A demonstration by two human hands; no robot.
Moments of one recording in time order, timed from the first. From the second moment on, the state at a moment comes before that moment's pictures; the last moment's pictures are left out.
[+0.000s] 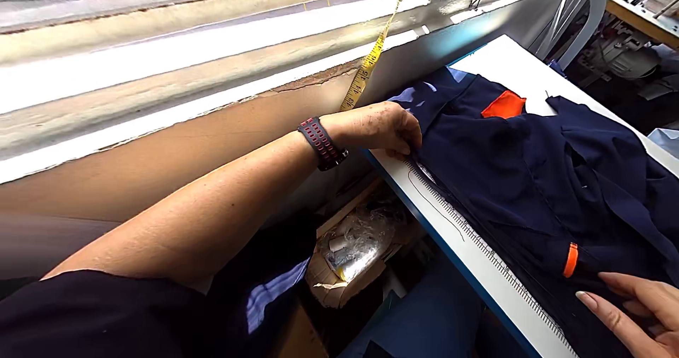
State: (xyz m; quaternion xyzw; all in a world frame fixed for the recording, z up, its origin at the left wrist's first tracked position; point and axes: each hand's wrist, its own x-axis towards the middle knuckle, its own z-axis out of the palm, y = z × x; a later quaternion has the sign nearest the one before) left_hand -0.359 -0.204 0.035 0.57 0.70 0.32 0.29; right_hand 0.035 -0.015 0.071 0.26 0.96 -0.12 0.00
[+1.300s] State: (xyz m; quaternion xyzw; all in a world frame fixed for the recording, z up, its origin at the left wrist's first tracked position) left_hand -0.354 -0.212 -0.008 0.66 0.57 0.48 0.12; right_hand -0.200 -0.026 -0.026 -0.24 0.87 -0.32 -0.27
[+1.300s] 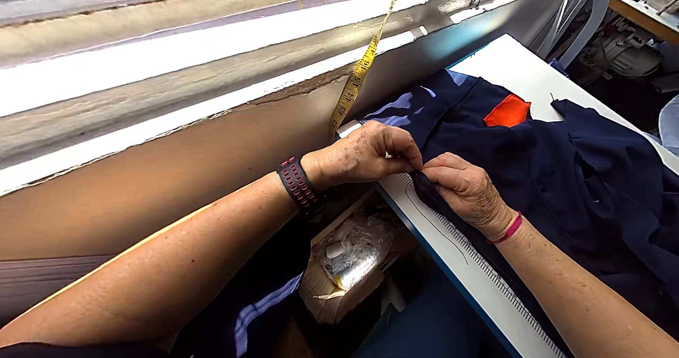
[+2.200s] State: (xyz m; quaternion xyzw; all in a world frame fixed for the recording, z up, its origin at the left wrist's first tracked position) left_hand -0.360 -0.211 -0.010 0.63 0.67 0.40 0.06; right_hand -0.139 0.002 0.011 0.00 0.93 -0.27 -0.23
